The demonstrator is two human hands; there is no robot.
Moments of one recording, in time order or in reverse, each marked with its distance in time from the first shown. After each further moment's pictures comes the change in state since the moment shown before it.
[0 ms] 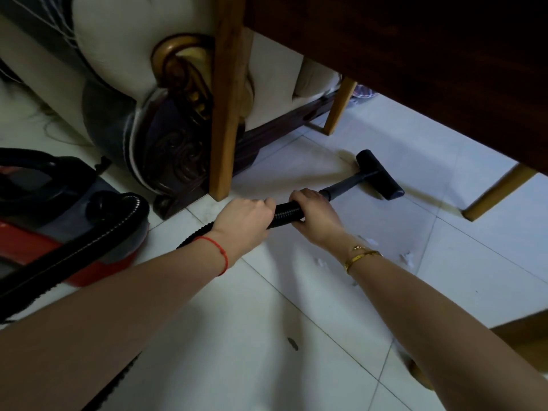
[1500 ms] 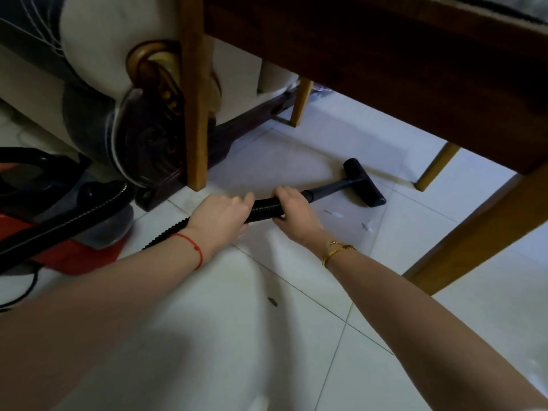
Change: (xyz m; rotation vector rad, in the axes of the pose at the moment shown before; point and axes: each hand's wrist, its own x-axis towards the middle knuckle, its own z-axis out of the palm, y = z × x) left_hand -0.066 0.028 -0.040 0.078 0.054 0.094; right_hand -0.078 -0.035 -0.020 0.040 0.089 0.075
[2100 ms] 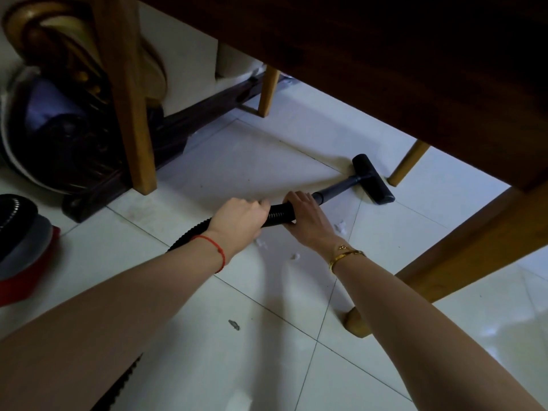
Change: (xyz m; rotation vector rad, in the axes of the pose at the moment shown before) left_hand 0.107 0.077 0.033 -0.055 -0.075 0.096; right_hand -0.011 0.118 -0.007 -0.076 -0.031 0.190
